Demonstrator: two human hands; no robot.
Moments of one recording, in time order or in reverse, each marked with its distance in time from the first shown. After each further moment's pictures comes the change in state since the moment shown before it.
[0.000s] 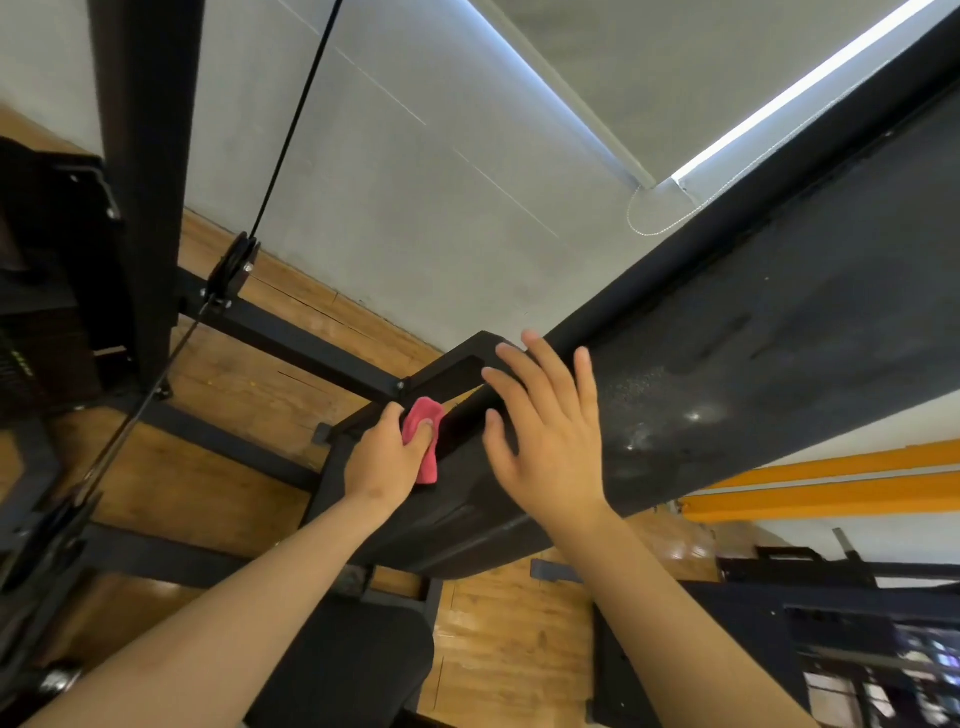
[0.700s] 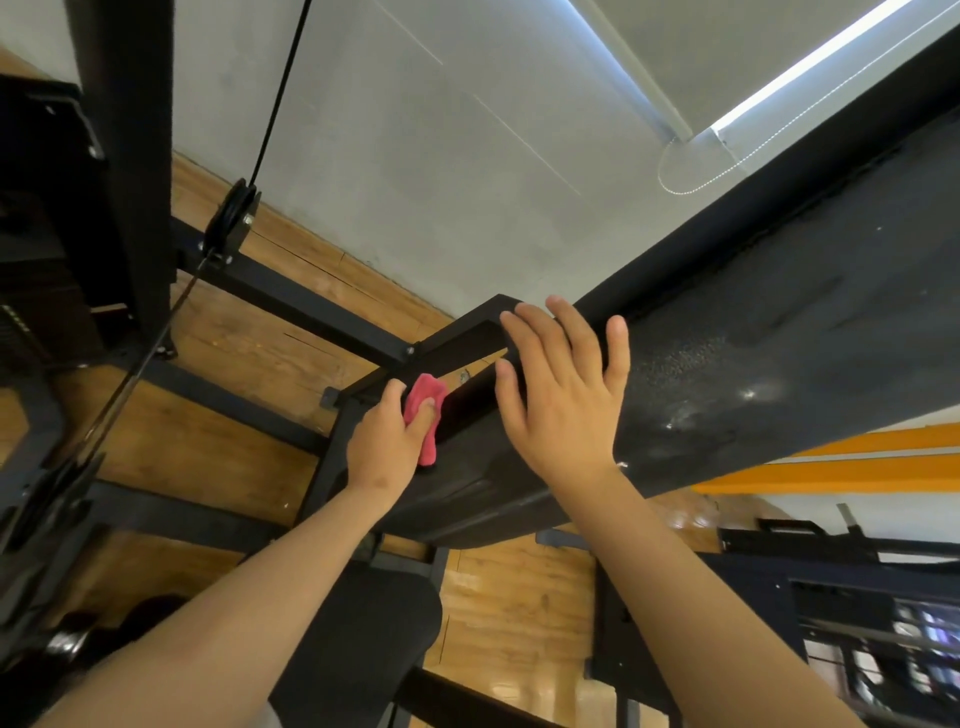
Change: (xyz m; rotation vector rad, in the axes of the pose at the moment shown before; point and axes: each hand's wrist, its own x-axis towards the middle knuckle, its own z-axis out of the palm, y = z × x) left_hand 0.002 -0.031 0.015 0.016 0.076 0.044; right_hand 0.005 0.004 0.040 -0.259 0.114 0.035
